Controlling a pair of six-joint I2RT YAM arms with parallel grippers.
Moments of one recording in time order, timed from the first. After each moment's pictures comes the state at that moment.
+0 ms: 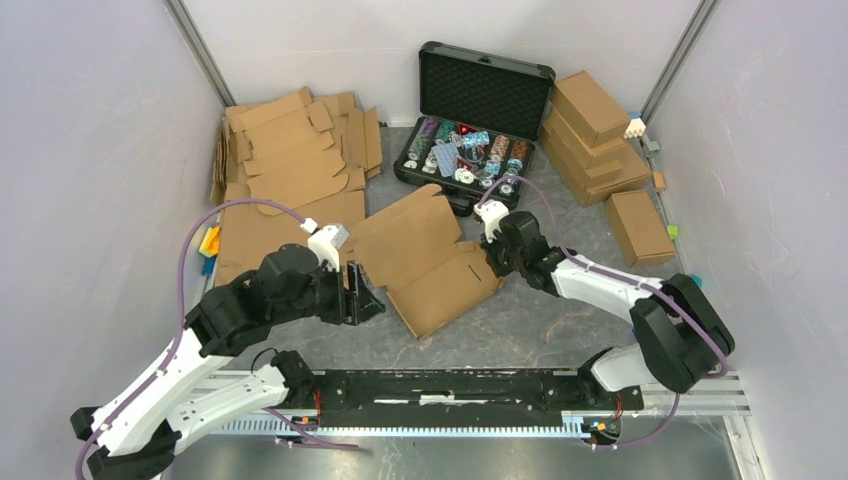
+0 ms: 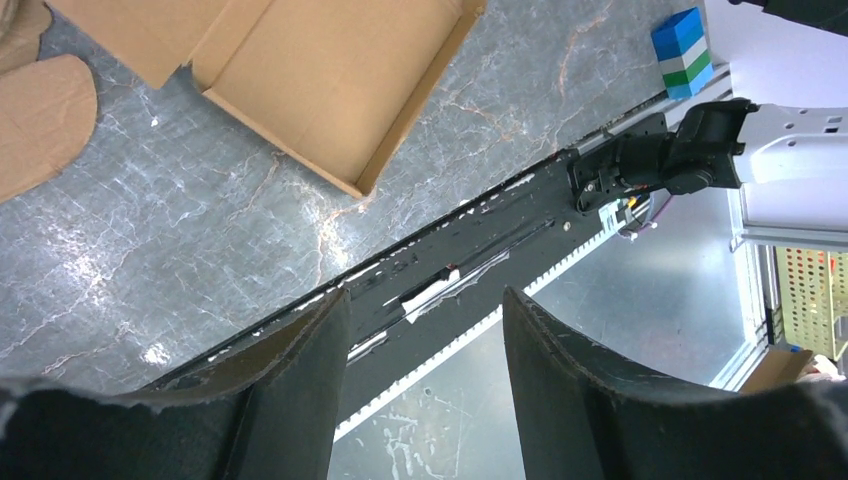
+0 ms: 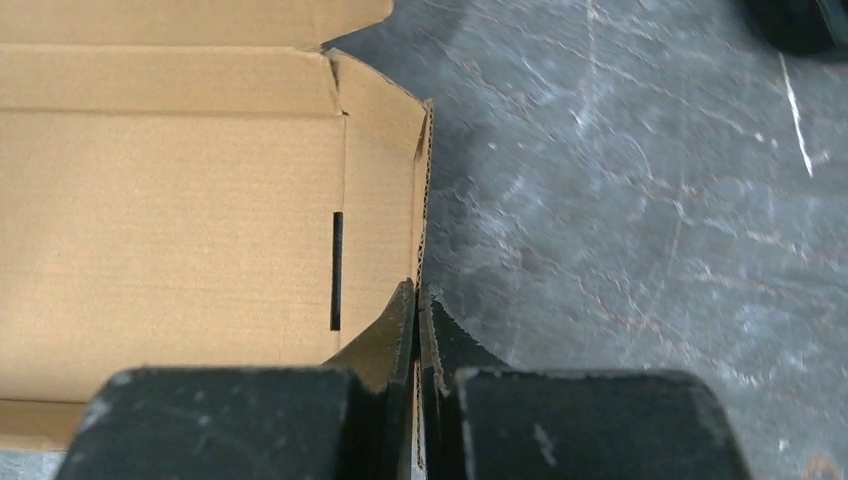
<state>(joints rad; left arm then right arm) -0.85 0.69 1.02 -1.00 0.05 -0.69 0.60 1.44 0.70 -0.01 -0.03 -0.03</state>
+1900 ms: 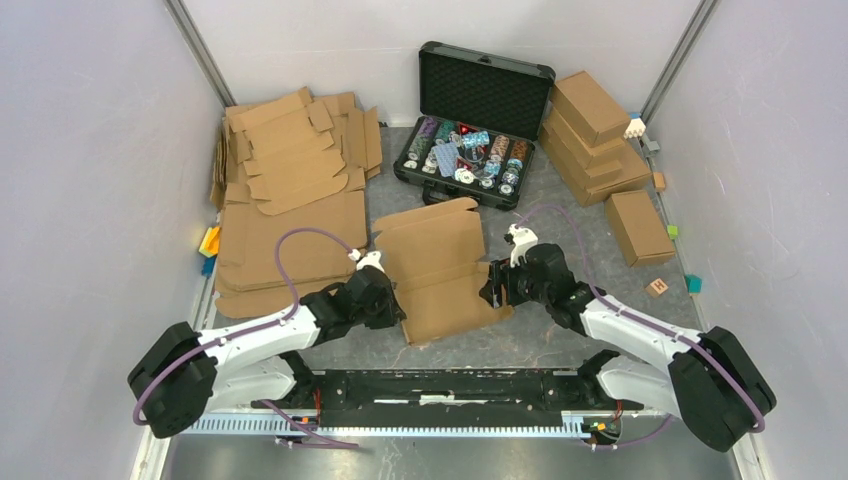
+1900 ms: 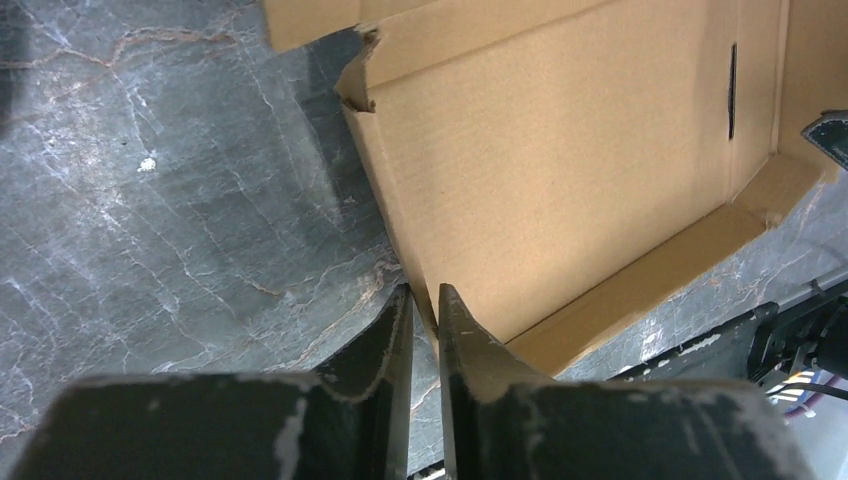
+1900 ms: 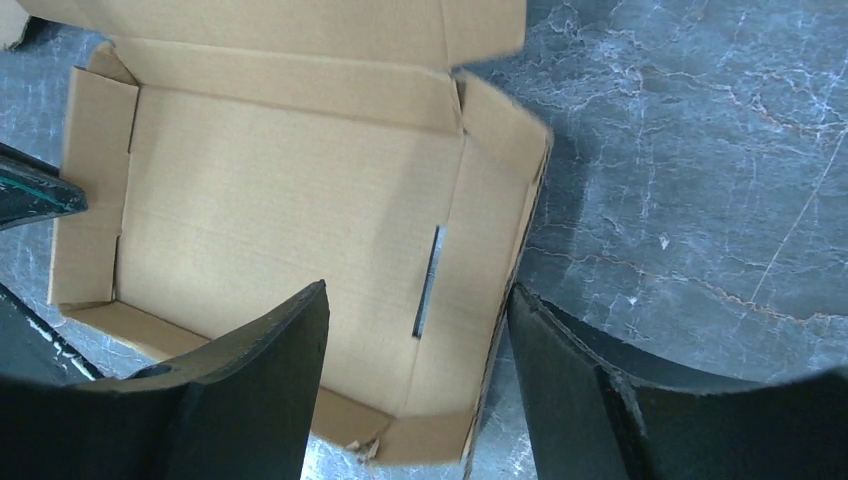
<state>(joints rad) -0.85 1.09 0.42 -0.20 -0.09 -0.89 0.59 1.12 0.38 0.07 -0.16 0.33</state>
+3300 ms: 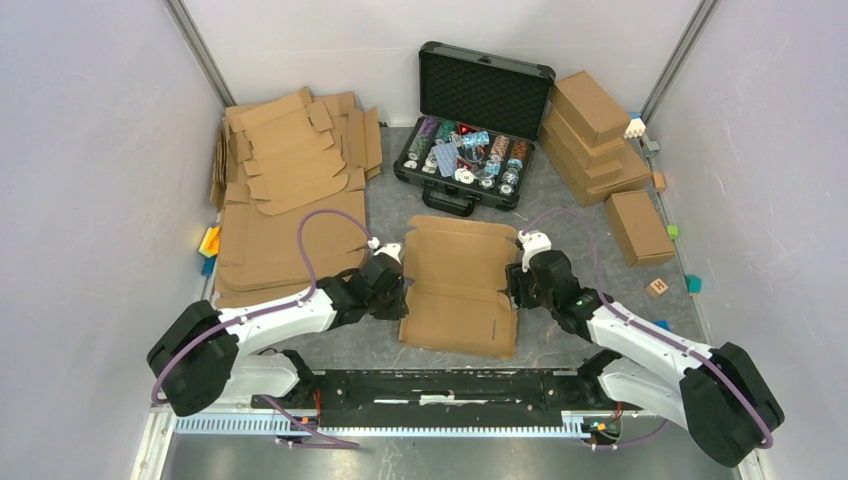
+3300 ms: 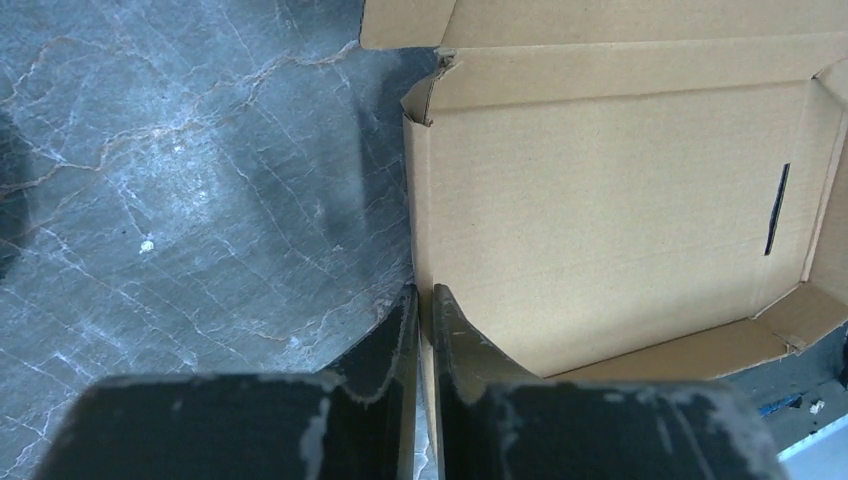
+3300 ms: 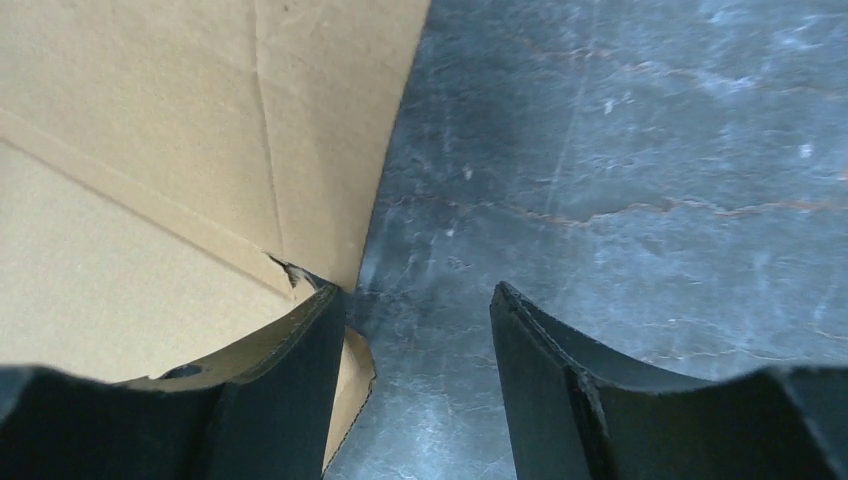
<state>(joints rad) -0.85 1.24 0.55 -0.26 -0.08 -0.70 0.58 1.02 0.36 -0.09 0.15 0.22</state>
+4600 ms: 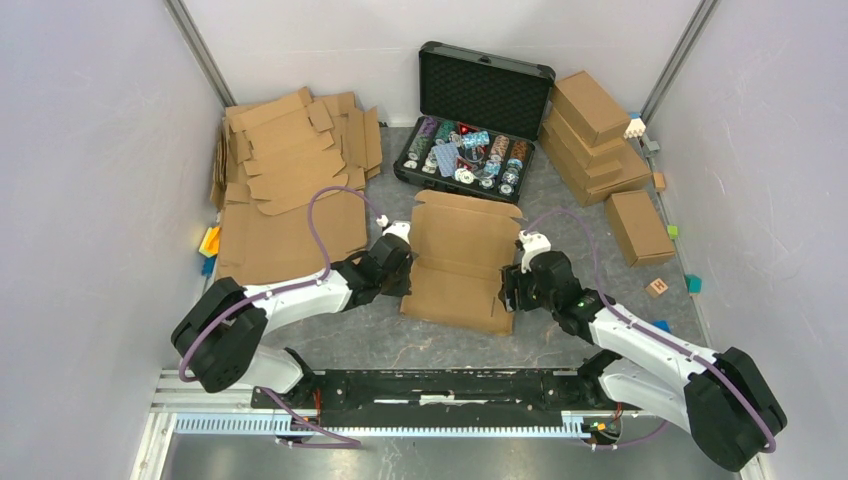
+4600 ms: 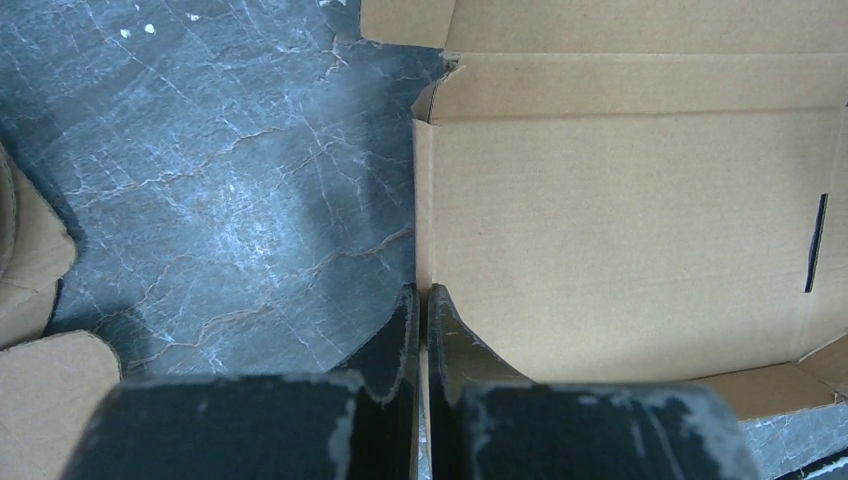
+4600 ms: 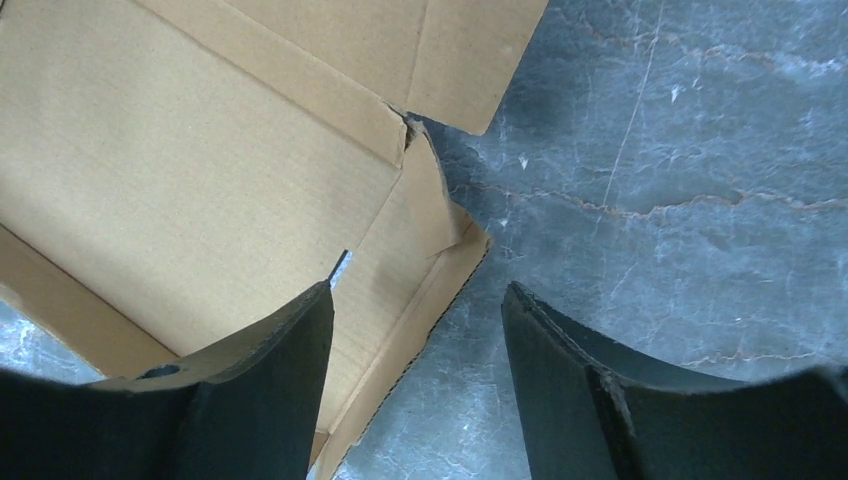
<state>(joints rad) -0.78 1.41 0.66 -0.13 -0.18 -0.53 0.59 1.00 0.36 -0.09 0.06 0.28</state>
